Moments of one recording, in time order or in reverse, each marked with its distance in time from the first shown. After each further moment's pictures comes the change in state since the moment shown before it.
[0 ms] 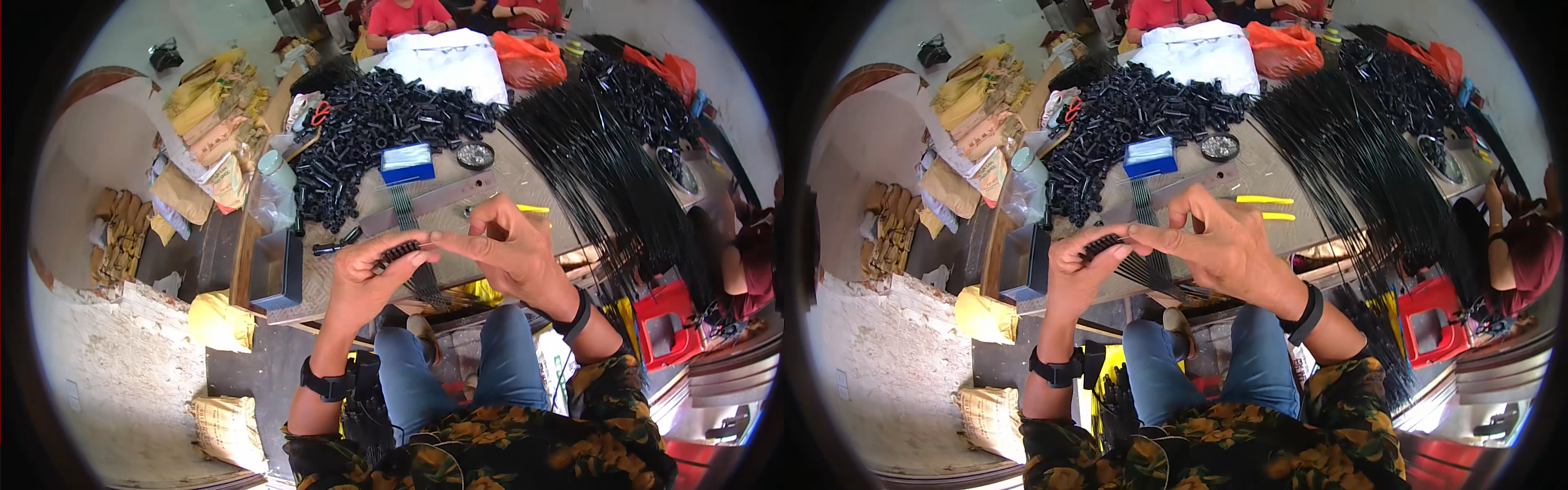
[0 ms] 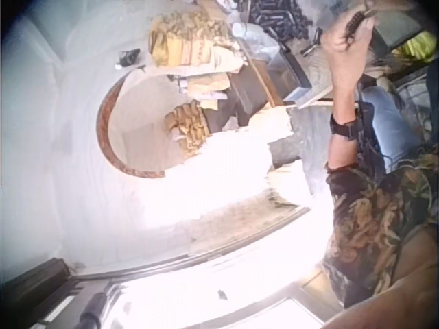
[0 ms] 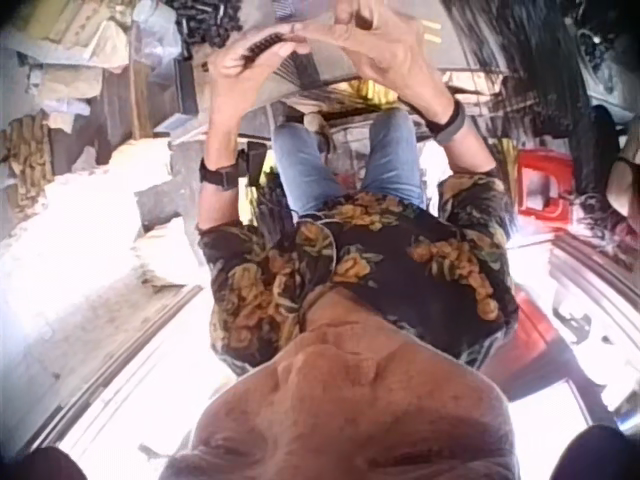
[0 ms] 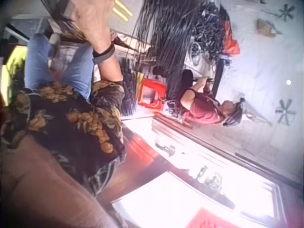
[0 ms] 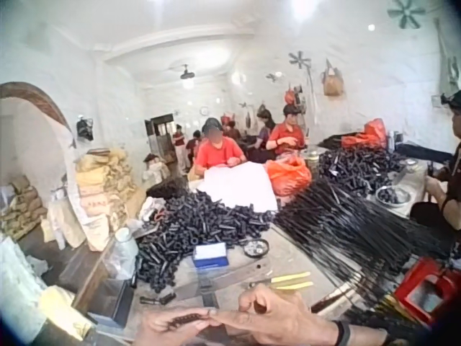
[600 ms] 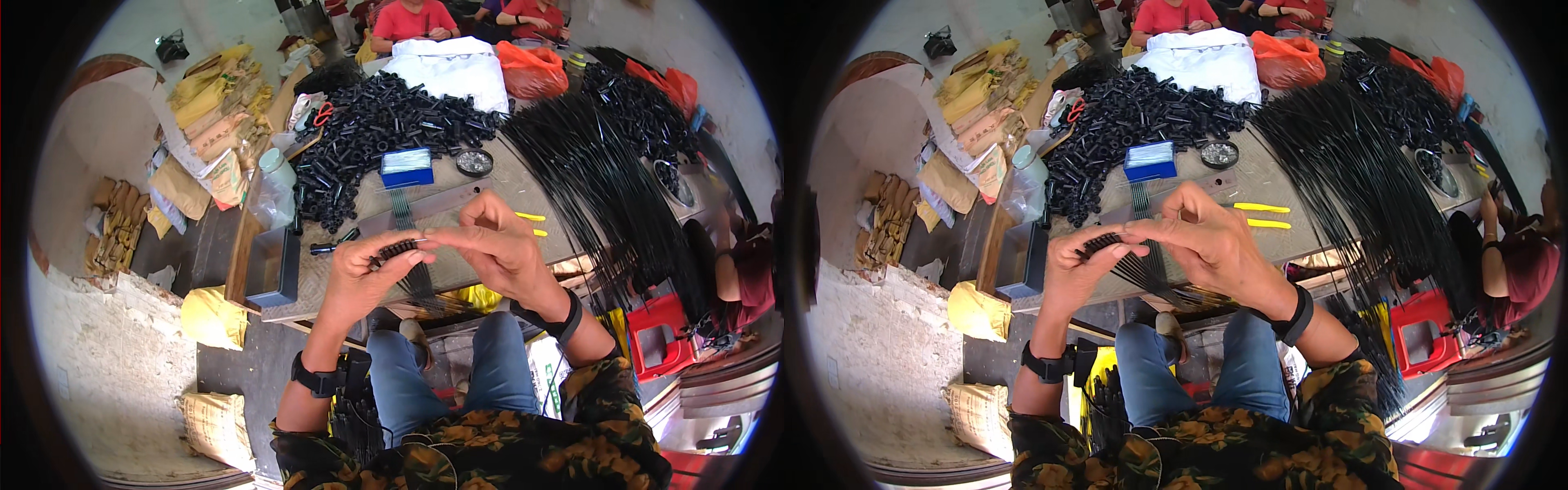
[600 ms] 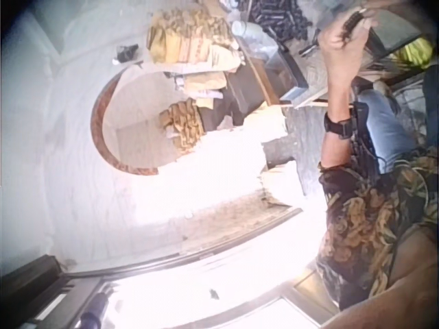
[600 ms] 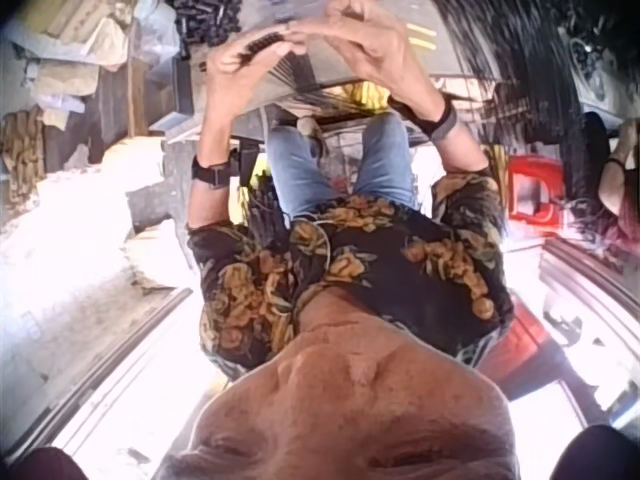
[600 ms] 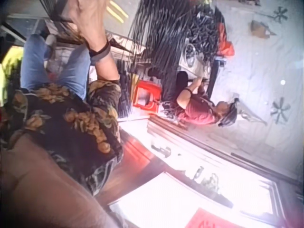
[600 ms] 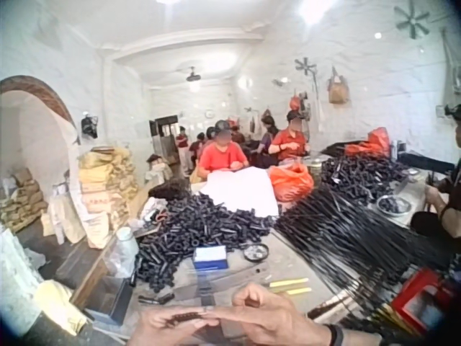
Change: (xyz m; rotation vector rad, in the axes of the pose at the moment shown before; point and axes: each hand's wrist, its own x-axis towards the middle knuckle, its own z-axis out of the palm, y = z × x) left_hand 0.003 -0.001 -0.002 -0.099 0.007 -0.069; right_hand 0.009 0.005 0.007 0.301 -0.010 0.057
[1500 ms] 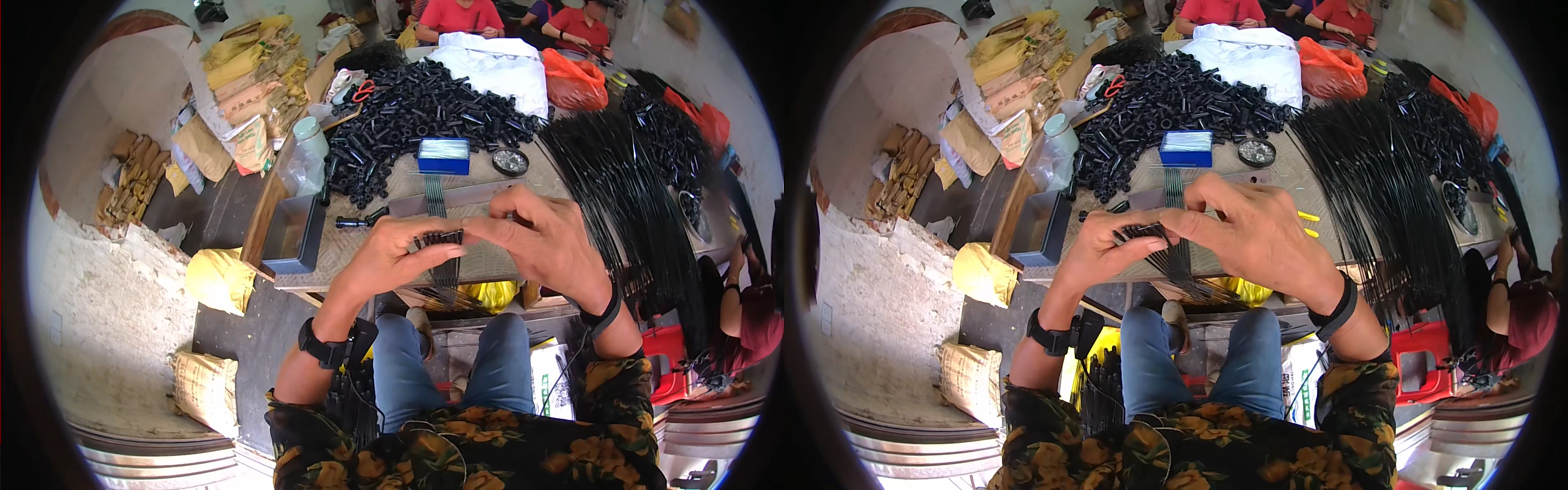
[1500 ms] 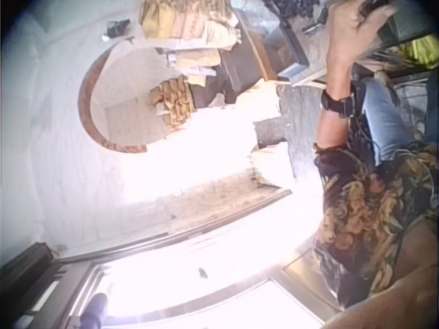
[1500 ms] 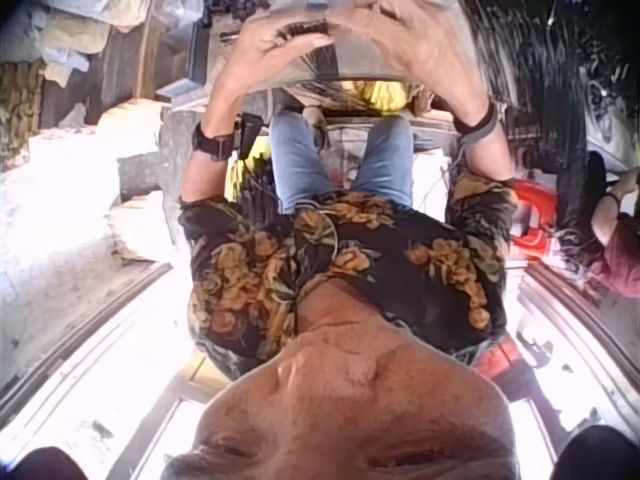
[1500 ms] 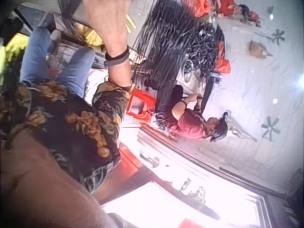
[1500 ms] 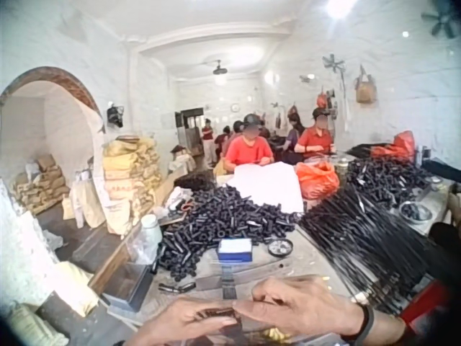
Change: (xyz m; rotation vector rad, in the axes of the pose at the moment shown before) left_hand 0.002 0.002 -0.015 0.315 -0.176 0.161; right_hand 0.030 -0.019 -0.019 -0.425 -0.237 -0.287
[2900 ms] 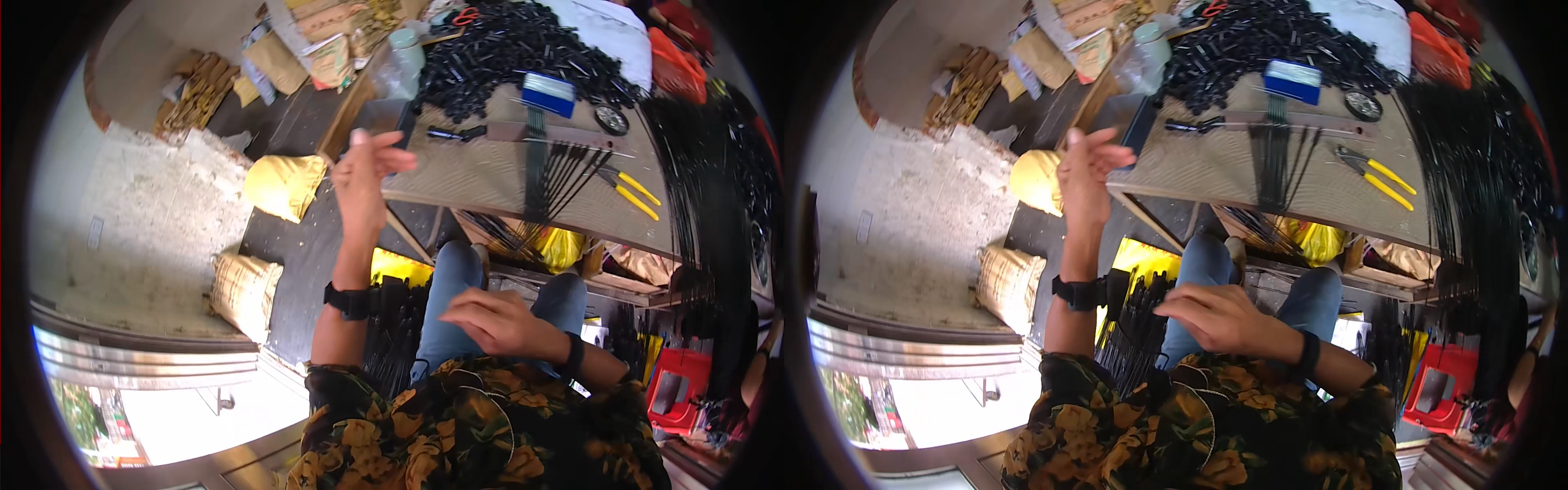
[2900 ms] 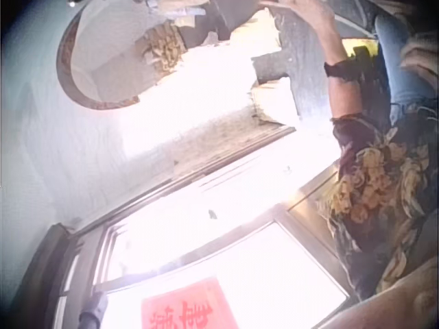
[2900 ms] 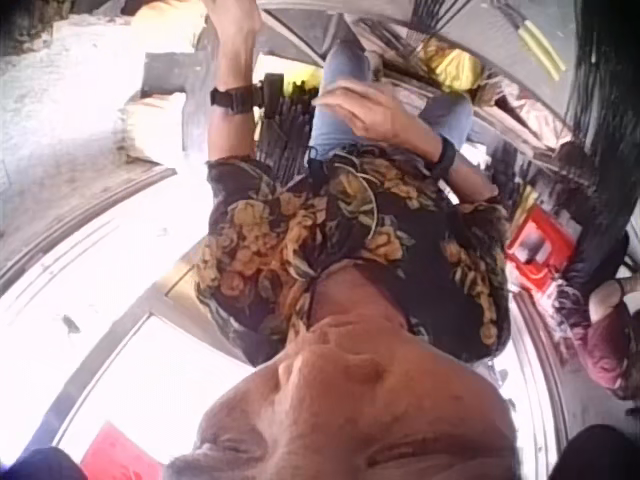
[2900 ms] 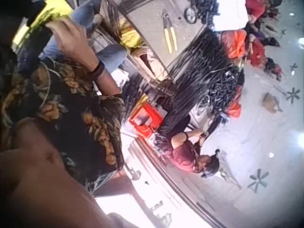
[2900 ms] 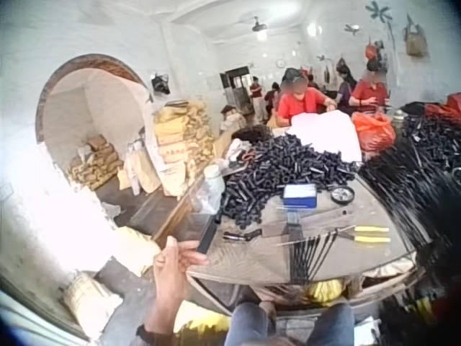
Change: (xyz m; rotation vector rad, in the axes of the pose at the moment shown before) left_hand -0.110 -0.031 -0.044 -0.222 0.959 -0.320; right_hand -0.076 -0.134 0.128 0.789 -0.052 0.022
